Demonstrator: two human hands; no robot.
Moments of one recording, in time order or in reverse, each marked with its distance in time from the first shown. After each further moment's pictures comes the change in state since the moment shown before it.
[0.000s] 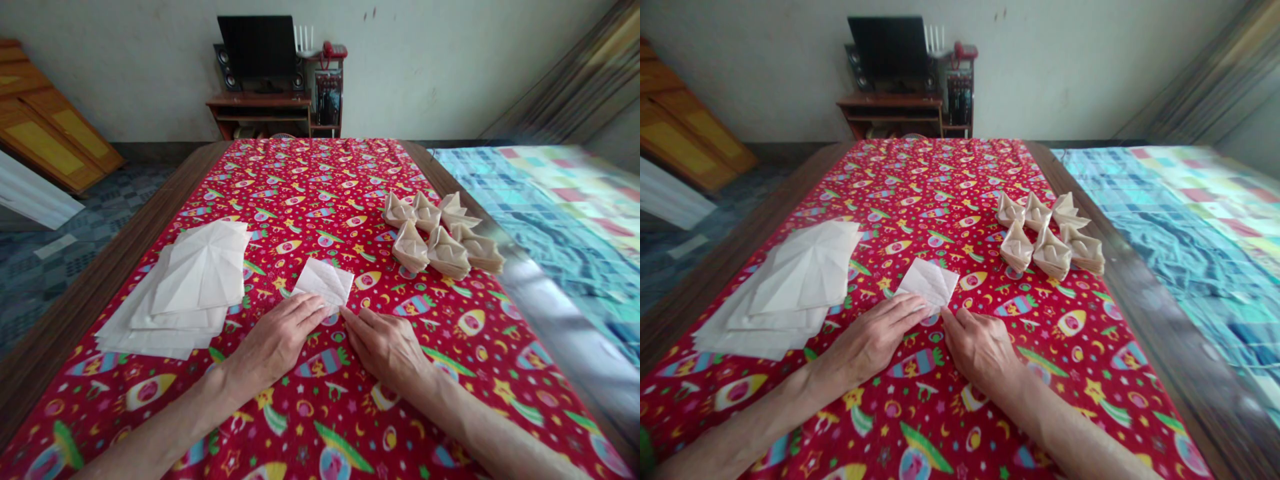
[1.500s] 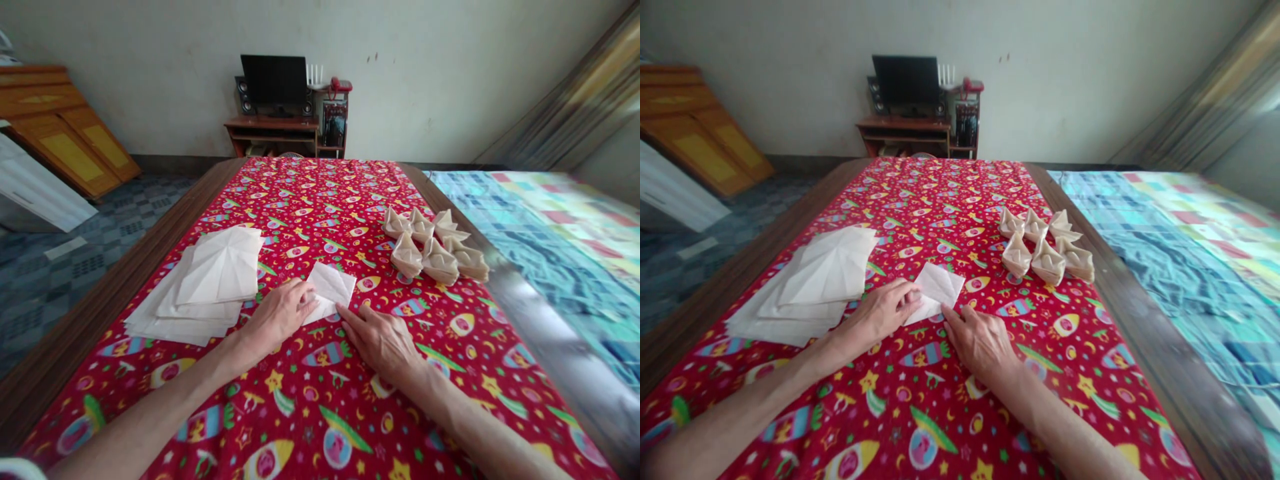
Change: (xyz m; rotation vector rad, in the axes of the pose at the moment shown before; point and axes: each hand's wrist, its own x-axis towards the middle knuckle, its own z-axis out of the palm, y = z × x) left_hand 0.013 -0.020 -0.003 -0.089 0.131 -0.362; right_hand 0.004 -0.007 -0.005 -0.123 -0.126 0.095
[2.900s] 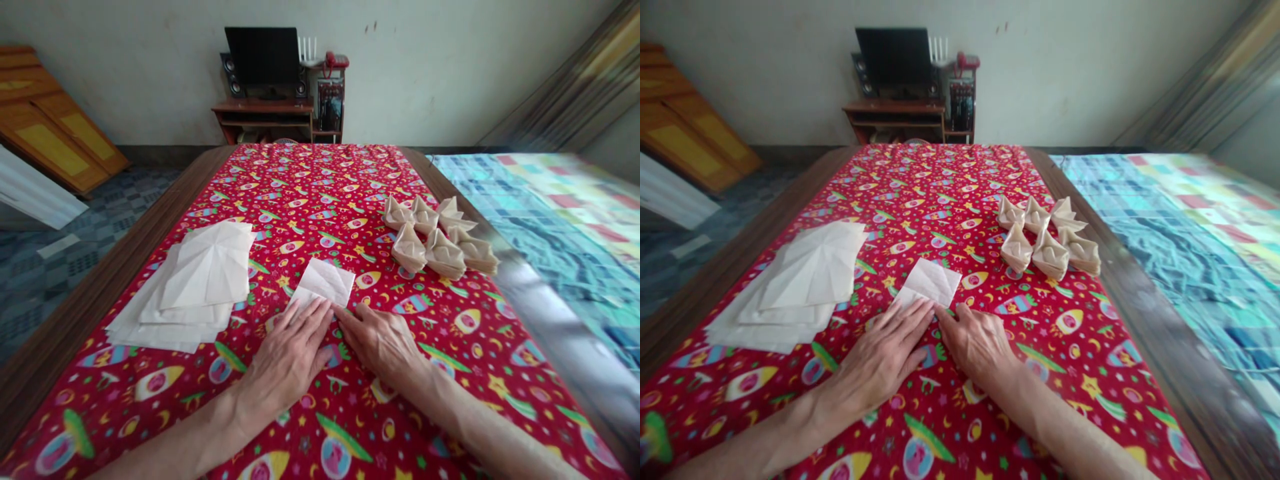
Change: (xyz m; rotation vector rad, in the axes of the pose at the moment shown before) left_hand -0.036 0.045 0.004 0.222 -0.059 0.258; right_hand 0.005 -0.002 -0.007 0.030 -0.136 -0.010
